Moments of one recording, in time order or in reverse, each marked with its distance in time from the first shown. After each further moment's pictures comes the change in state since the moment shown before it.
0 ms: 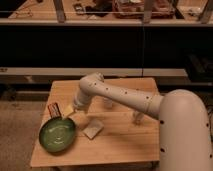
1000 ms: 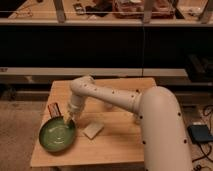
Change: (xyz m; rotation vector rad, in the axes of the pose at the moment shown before) arm -0.005 -0.004 0.049 -0.017 -0.161 -0.056
